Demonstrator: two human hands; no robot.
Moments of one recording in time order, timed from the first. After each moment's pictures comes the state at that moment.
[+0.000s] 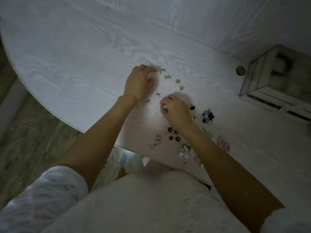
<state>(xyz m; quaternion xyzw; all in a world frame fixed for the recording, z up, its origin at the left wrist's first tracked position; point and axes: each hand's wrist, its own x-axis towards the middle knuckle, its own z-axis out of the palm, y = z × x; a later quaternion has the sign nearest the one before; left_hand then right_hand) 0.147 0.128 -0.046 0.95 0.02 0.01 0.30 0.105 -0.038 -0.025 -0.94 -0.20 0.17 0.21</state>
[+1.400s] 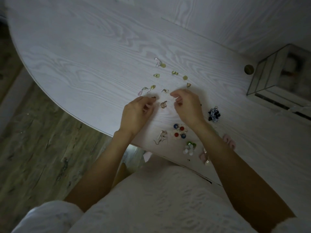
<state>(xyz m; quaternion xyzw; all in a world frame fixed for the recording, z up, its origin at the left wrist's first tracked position) 0.036 0.120 -0.030 0.93 0.07 0.03 0.36 0.106 -0.047 -0.017 -0.92 -0.10 0.16 0.35</state>
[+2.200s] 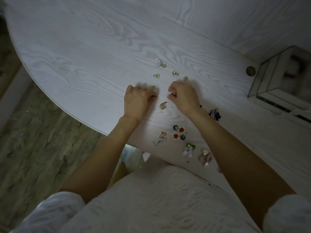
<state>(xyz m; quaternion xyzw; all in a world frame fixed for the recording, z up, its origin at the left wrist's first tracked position) 0.077 0.123 -0.042 0.98 0.03 0.04 0.18 0.145 -0.035 -0.032 -0.94 -0.16 0.19 0.24</state>
